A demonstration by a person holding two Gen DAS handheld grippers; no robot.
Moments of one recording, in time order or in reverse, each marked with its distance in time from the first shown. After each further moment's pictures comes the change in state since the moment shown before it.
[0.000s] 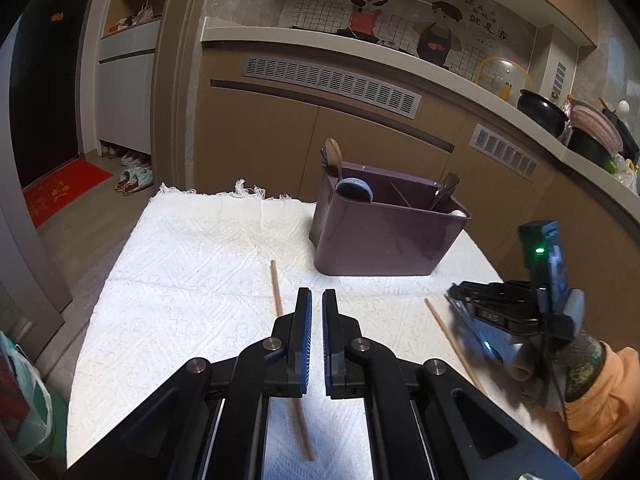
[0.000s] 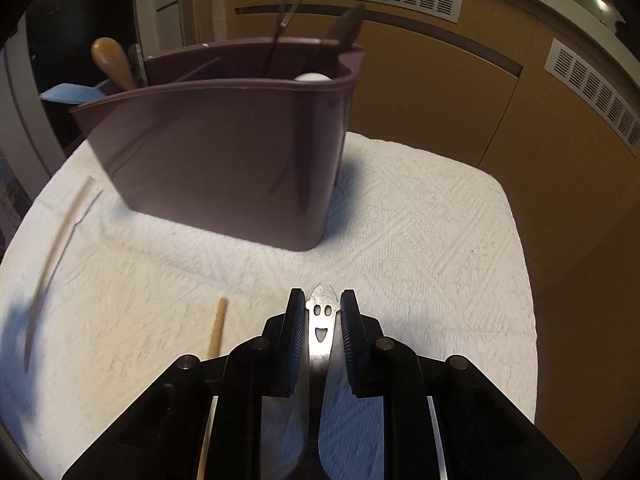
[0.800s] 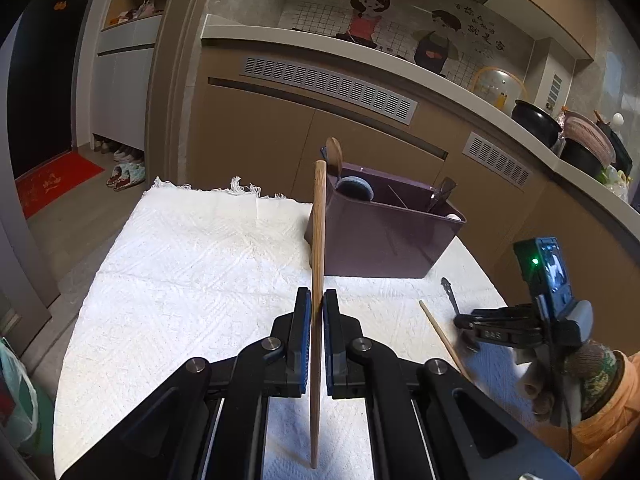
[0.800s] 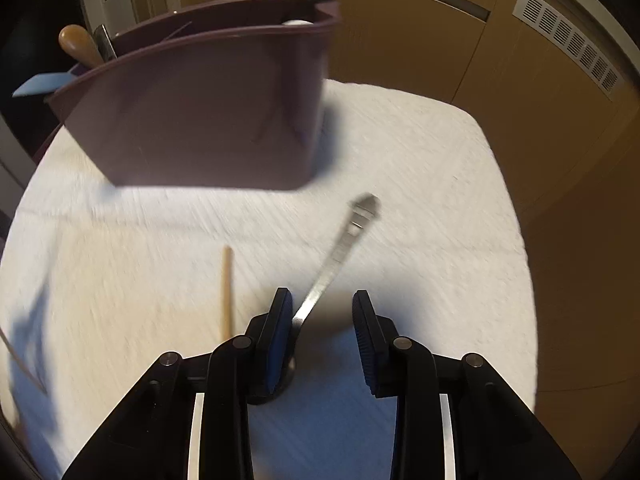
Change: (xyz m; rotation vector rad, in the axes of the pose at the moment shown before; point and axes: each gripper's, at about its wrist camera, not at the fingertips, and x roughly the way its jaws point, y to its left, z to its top) left arm 0.000 0.007 -0.005 -0.031 -0.026 -0.061; right arm -0.013 0.008 -0.022 0.114 0.209 -0.113
